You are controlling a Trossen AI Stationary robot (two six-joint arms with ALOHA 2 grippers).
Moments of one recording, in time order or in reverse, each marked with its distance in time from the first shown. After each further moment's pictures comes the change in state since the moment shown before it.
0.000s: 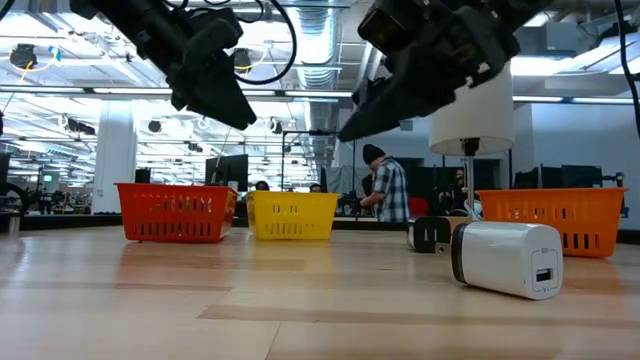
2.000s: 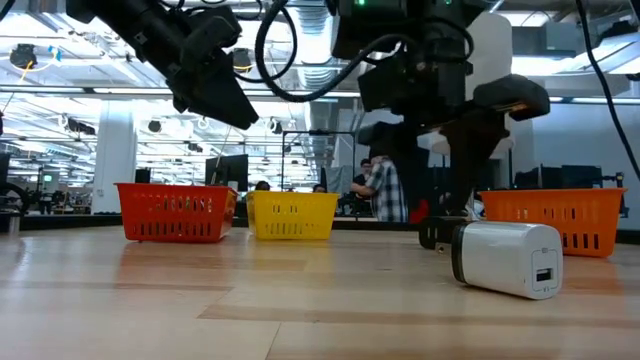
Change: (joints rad) left arm -0.019 -0.002 -0.032 0.072 0.008 0.026; right arm 0.039 0.298 0.467 -0.980 0.149 -0.270
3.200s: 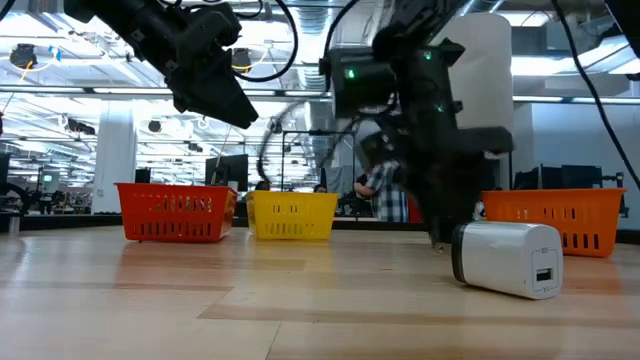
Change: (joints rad) left arm -0.010 0.000 0.000 0.003 0.023 -0.001; right arm -0.109 0.081 -0.026 -0.054 -0.013 0.339
